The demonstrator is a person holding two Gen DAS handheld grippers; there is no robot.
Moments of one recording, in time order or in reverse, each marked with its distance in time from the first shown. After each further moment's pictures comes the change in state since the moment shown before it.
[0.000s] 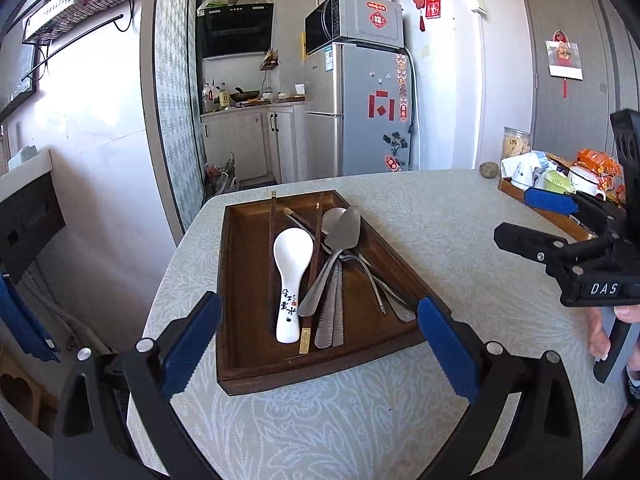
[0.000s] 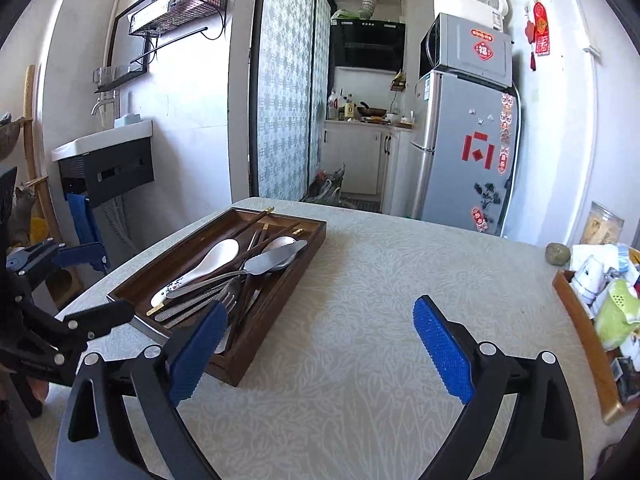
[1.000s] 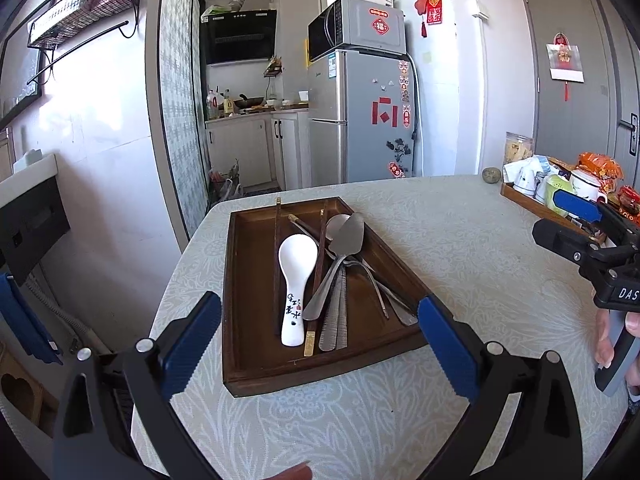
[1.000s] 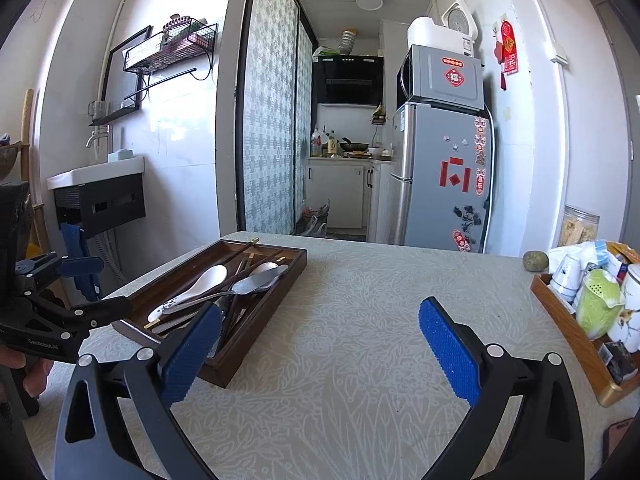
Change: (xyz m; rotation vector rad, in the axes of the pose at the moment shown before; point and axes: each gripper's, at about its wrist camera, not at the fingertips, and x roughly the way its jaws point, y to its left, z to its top) left arm -0.002 0.001 -0.001 0.007 -0.020 0.024; right arm -0.031 -0.011 -0.017 0.039 -0.141 -0.028
